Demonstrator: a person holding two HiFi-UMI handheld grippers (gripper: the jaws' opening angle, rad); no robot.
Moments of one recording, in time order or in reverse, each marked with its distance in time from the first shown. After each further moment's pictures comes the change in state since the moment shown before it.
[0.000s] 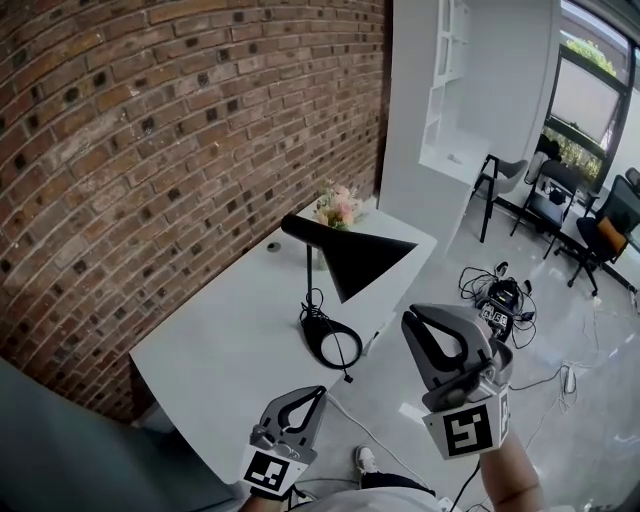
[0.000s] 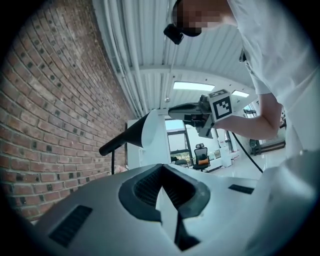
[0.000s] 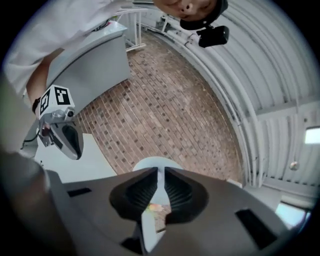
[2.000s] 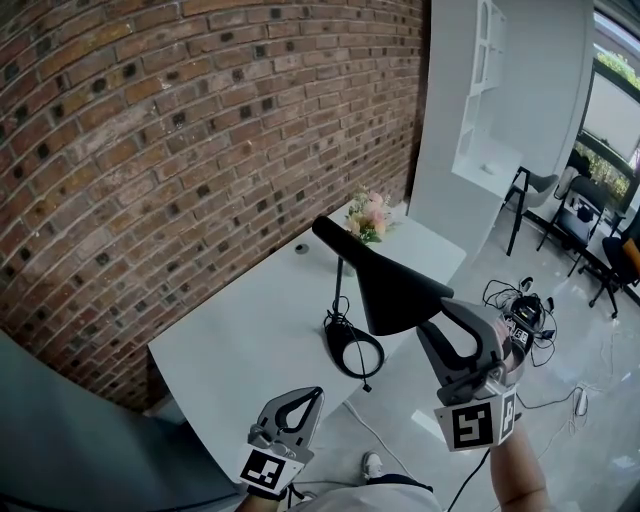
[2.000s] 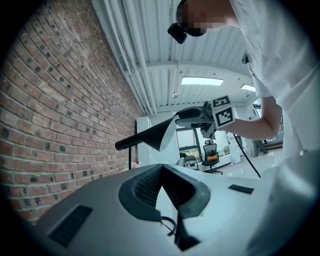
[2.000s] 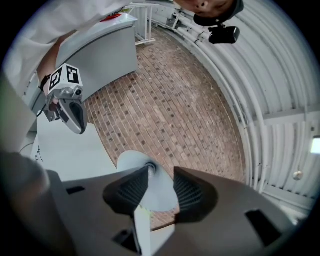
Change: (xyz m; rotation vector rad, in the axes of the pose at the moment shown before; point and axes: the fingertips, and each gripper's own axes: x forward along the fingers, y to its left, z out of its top) left arm -0.010 0.046 -0.005 0.012 0.049 0.097; right arm 0.039 0.004 -0.031 -0.072 0.018 0.018
